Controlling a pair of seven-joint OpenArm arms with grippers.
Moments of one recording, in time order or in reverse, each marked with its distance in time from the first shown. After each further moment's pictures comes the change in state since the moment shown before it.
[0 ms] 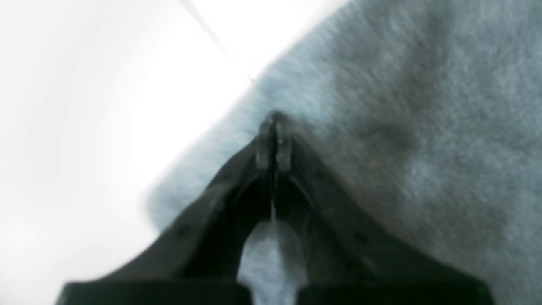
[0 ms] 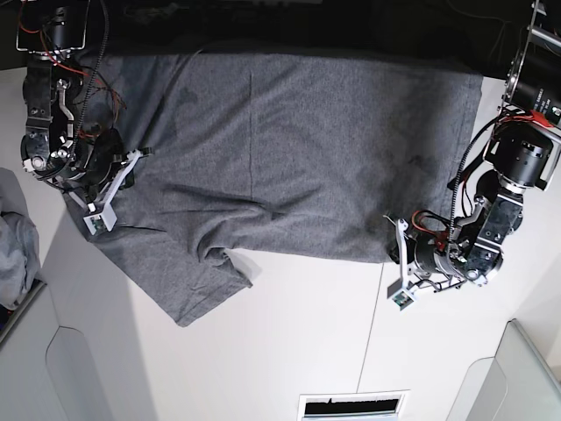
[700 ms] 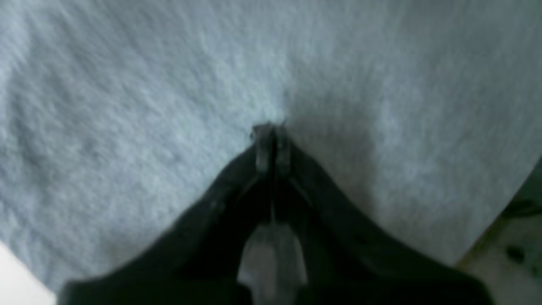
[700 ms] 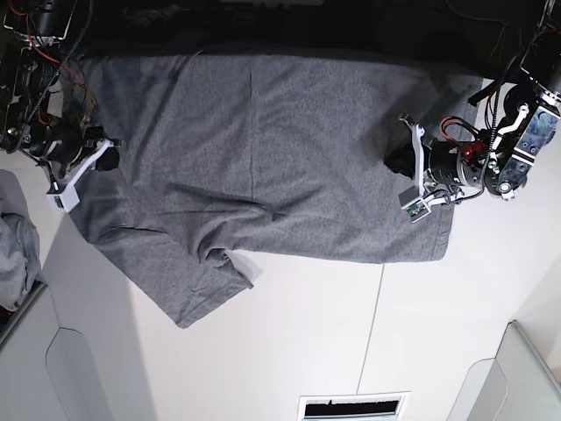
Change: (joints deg) left arm 21.9 -10.7 -0.1 19.3 -13.2 -6.7 0.5; right arm -5.2 0.0 14.3 1.6 16.9 5.8 -9.2
